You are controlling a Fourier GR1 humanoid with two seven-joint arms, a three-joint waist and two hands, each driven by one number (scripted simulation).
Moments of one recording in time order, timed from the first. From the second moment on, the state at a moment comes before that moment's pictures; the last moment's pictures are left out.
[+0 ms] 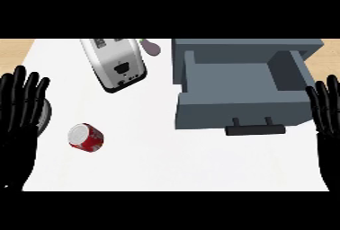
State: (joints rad) left arm -0.03 0.13 0.01 -2.10 0.01 0.00 -0.01; right arm 0.04 -0.11 -0.02 -2.10 0.04 -0.01 -0.01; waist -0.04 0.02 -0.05
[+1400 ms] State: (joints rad) left arm 0.11 0.19 0.05 -2.13 0.22 -0.20 0.33; right arm 0.21 -0.08 -0.08 -2.10 -0.03 0.04 0.12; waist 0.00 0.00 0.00
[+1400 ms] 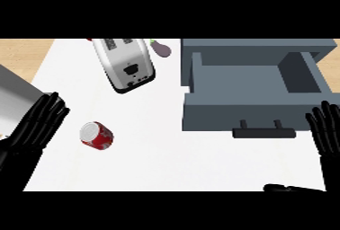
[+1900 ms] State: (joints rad) left arm 0.08 0.15 0.06 -1.98 0.15 -0.23 0.24; right arm 0.22 -0.09 -0.14 -2.07 -0.05 0.09 0.09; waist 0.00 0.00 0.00
